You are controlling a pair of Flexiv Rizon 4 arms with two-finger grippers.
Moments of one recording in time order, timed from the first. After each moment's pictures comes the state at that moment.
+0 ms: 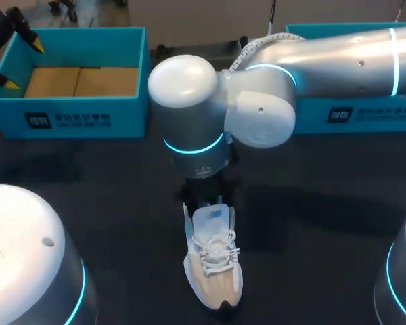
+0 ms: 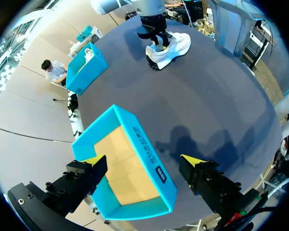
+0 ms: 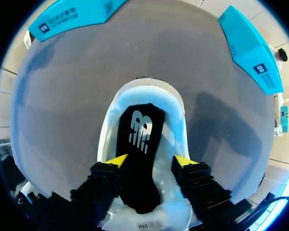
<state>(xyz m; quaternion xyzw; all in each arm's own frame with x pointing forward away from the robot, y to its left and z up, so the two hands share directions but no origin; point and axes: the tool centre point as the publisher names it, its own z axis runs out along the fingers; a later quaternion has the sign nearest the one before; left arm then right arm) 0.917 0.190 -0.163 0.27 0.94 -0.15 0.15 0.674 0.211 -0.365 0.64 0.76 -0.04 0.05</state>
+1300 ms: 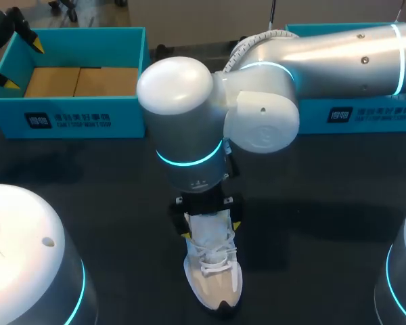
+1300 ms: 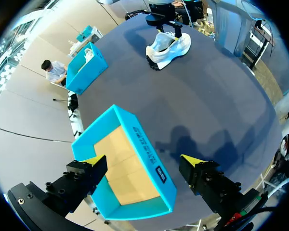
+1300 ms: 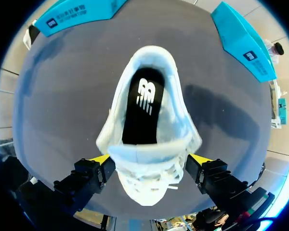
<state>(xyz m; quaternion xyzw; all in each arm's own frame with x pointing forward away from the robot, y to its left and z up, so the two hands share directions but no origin) 0.917 0.190 -0.163 0.27 0.94 -0.15 0.15 0.612 0.217 -0.331 0.66 0.75 -0.05 0.04</state>
